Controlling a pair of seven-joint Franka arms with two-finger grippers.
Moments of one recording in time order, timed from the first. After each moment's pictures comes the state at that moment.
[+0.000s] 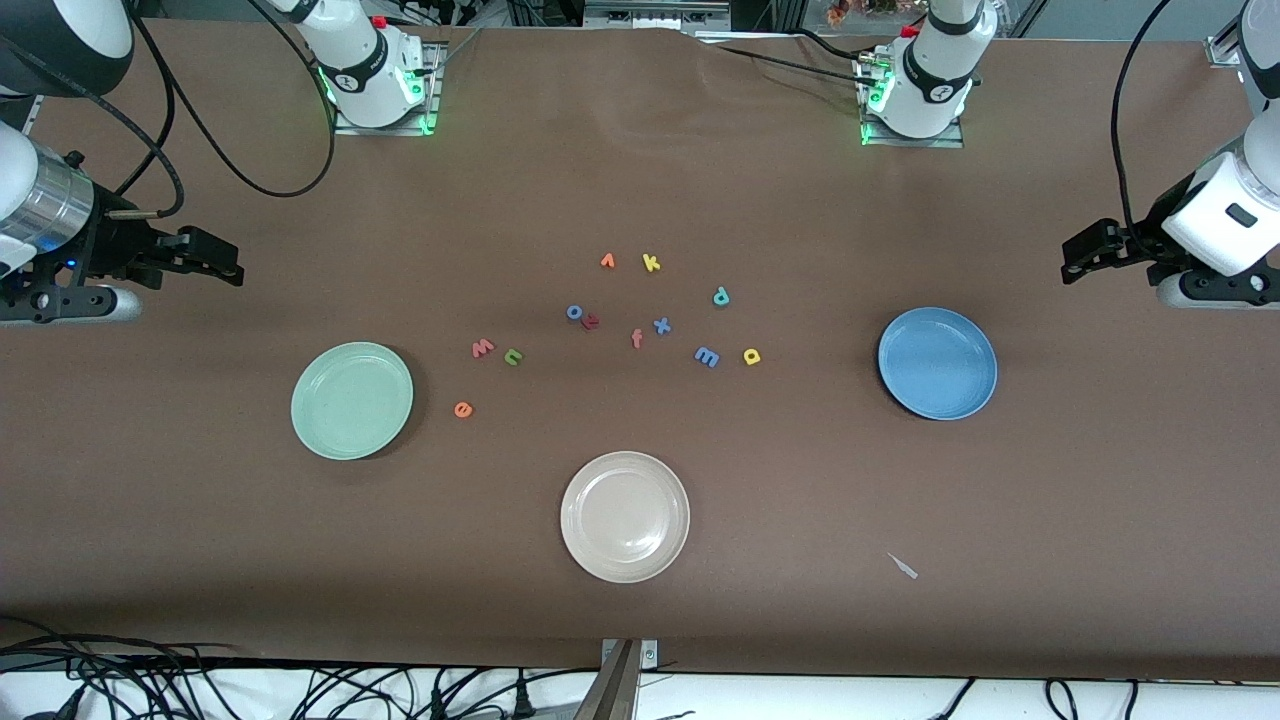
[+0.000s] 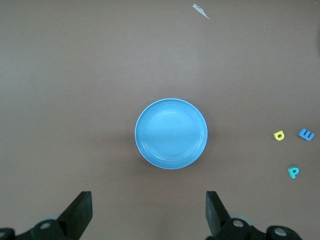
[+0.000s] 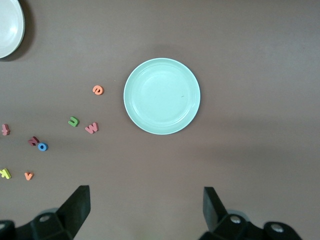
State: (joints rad) left arm 0.03 0.02 -0.05 -1.67 0.02 1.65 -0.01; right arm 0.01 0.13 0.06 -1.55 0.03 1.59 0.03
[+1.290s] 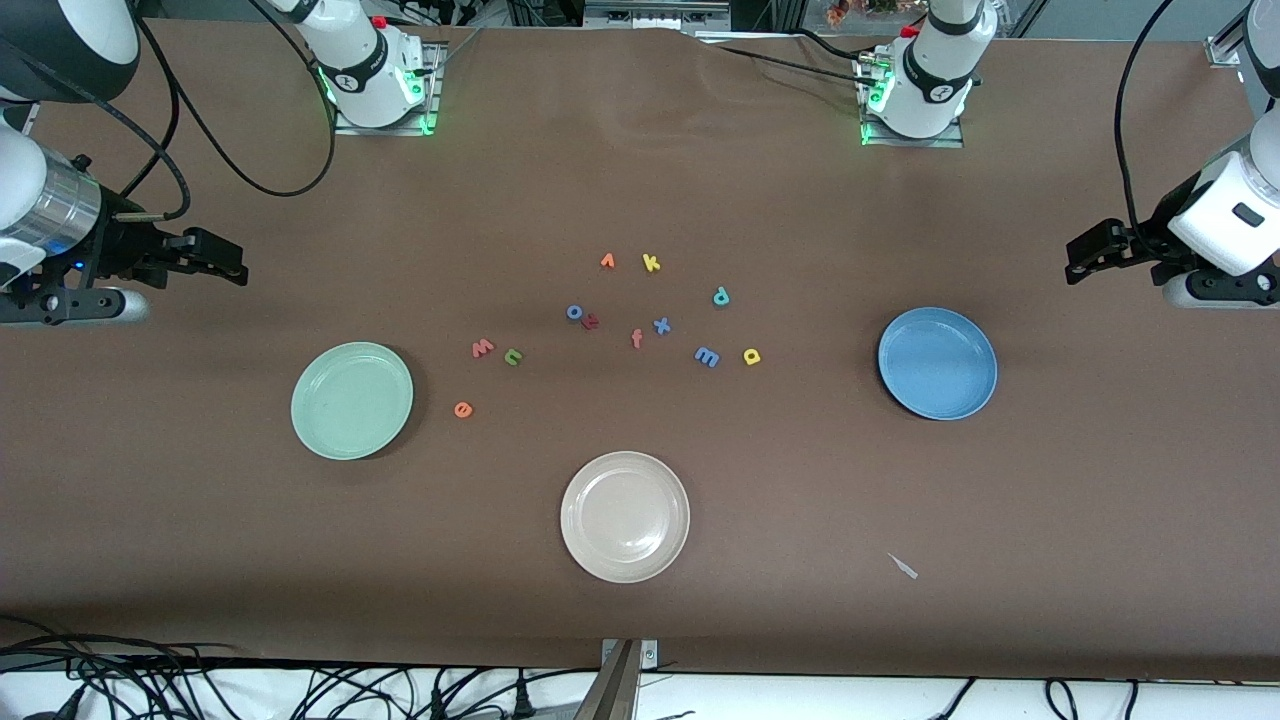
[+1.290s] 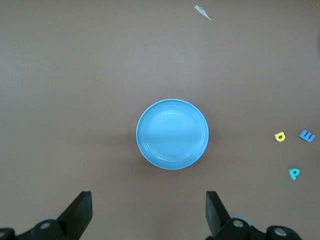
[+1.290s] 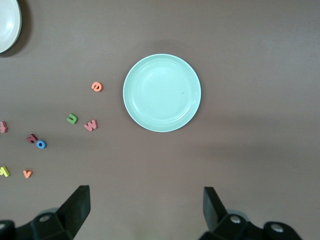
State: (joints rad) left arm 0.04 0.02 -0.05 -1.67 0.02 1.65 -0.01; right arm 0.01 0.13 0.06 -1.56 0.03 1.59 0.03
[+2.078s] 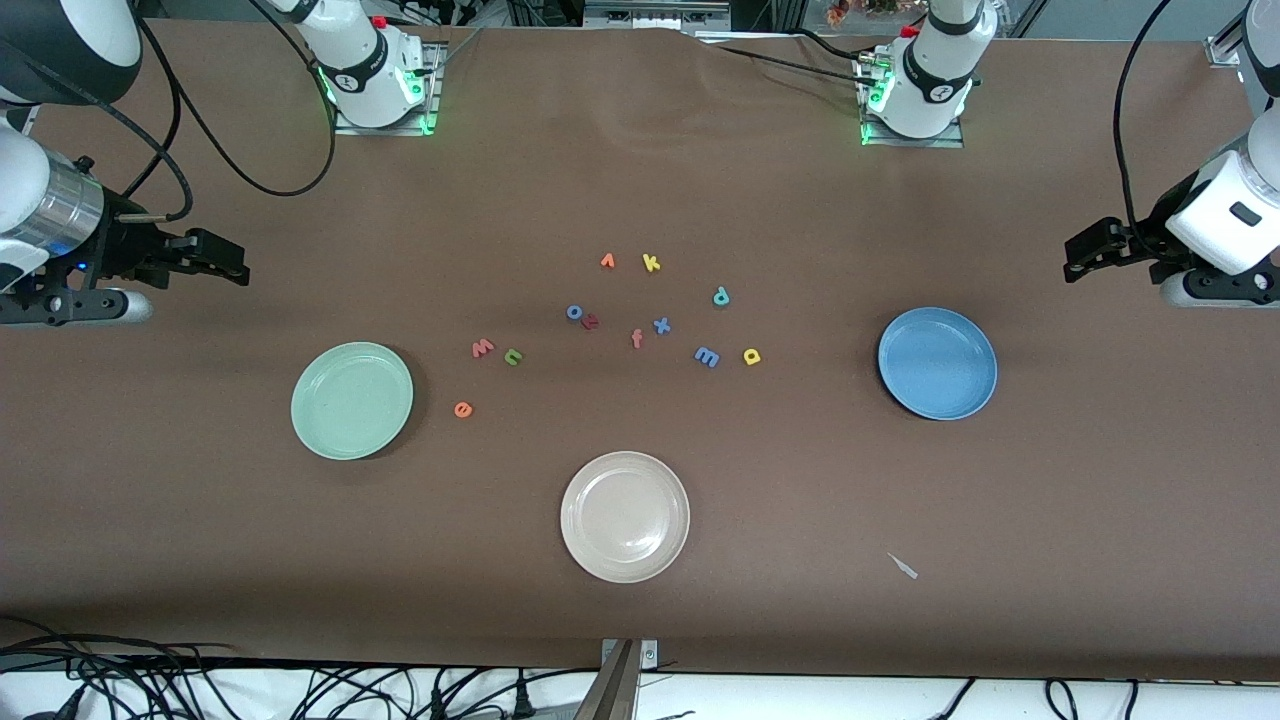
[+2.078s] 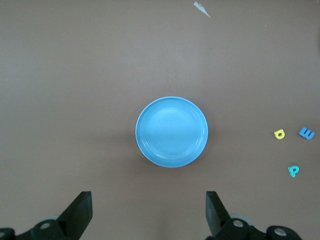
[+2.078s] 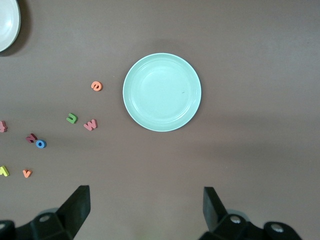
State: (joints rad) left arm 0.04 0.02 -0.05 -1.67 0.02 1.63 -0.01; right arm 0.01 0.13 0.06 -1.57 0.03 1.60 0.03
